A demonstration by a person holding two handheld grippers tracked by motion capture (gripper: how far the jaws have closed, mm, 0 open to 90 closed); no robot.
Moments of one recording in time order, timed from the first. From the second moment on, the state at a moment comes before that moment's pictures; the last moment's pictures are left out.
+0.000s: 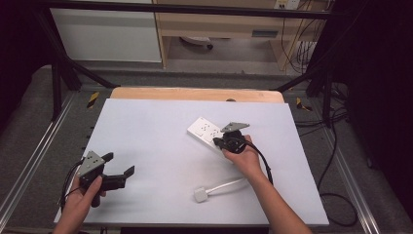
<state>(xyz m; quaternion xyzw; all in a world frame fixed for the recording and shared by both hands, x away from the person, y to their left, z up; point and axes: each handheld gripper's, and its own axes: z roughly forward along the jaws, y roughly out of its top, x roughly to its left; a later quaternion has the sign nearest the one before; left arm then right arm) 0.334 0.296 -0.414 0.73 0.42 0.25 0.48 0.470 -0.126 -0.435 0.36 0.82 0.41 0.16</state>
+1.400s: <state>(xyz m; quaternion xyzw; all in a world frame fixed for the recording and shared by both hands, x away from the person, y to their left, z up) 0.333 0.296 -0.414 0.73 0.42 0.25 0.48 0.471 -0.122 -0.438 0.36 0.82 0.41 0.15</state>
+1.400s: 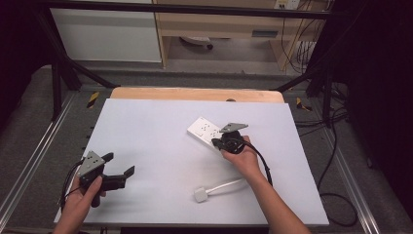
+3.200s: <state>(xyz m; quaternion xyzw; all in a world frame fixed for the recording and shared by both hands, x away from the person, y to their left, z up) 0.334 0.296 -0.415 0.73 0.42 0.25 0.48 0.472 -0.150 -0.403 0.44 0.76 0.45 0.18</state>
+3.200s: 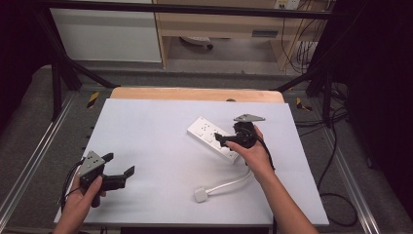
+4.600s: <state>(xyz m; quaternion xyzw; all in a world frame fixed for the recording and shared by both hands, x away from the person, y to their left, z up) 0.334 0.295 -0.415 0.73 0.42 0.25 0.47 0.413 -0.239 -0.363 0.44 0.68 0.53 0.25</state>
